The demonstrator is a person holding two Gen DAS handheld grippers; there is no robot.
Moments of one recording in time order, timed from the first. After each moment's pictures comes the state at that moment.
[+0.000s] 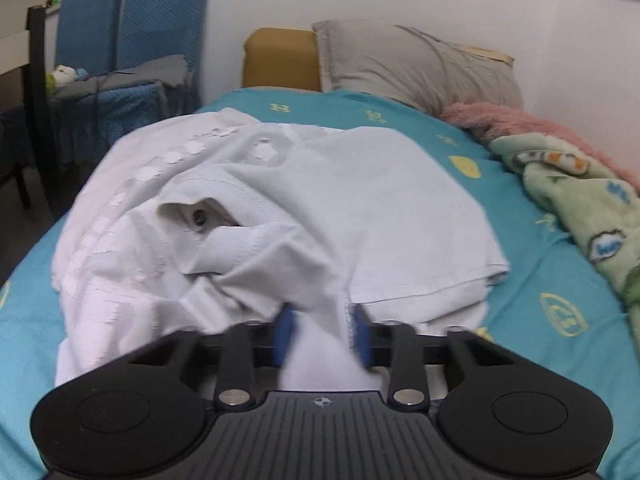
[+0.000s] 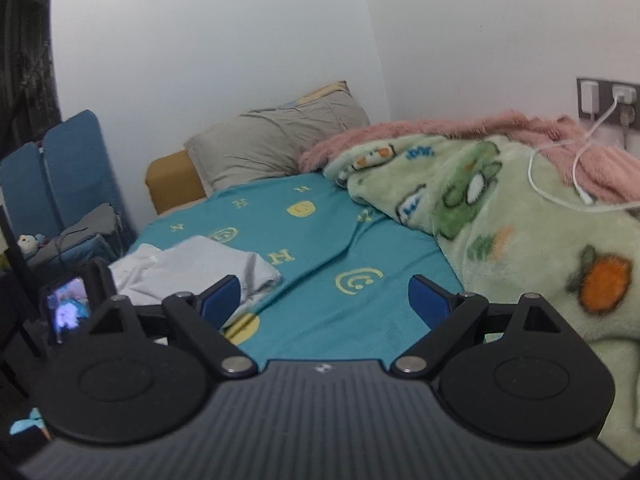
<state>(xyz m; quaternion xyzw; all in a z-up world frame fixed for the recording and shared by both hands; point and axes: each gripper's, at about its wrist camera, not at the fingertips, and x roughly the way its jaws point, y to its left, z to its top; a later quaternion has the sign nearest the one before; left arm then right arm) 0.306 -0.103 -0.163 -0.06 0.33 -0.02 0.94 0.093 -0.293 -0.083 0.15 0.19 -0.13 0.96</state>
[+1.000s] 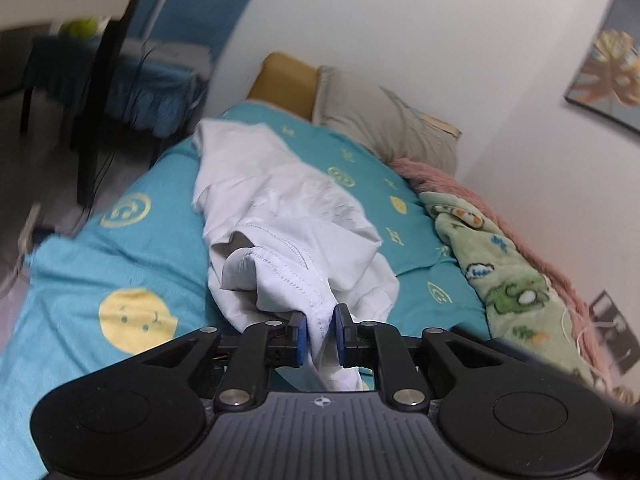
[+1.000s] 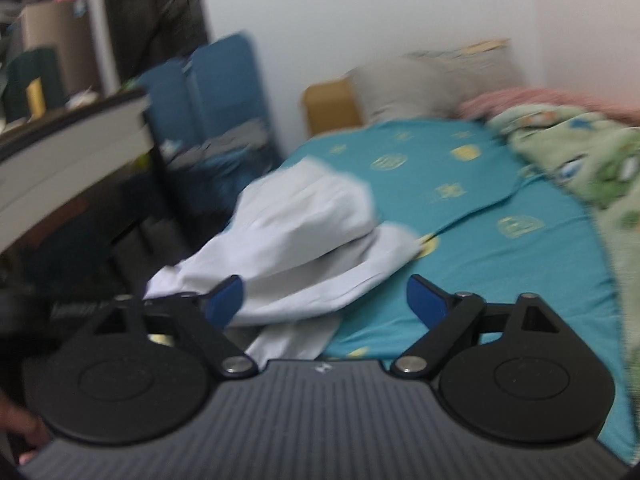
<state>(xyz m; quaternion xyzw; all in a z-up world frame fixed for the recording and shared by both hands) 0.073 0.062 -0.083 -0.24 0.33 -0.11 0.91 0.067 -0.185 -0.072 0.08 0.27 0.12 0.95</state>
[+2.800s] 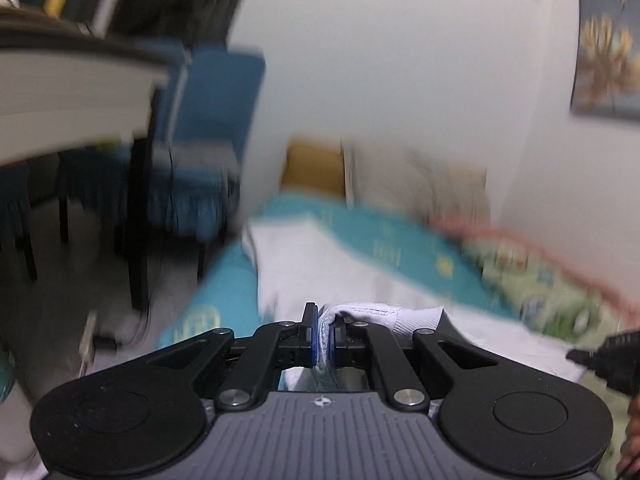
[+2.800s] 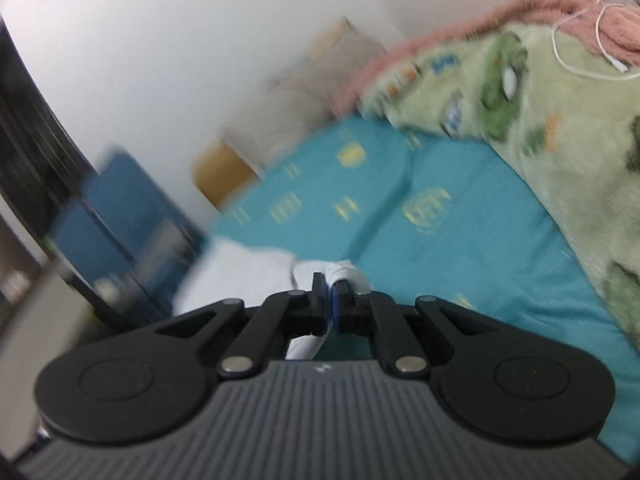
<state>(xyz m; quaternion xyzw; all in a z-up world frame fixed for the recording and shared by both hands) 0.086 0.071 -0.054 -0.10 0.26 -0.04 0.96 0.099 -0.299 -0.085 0.31 0.27 -0.06 0.91</state>
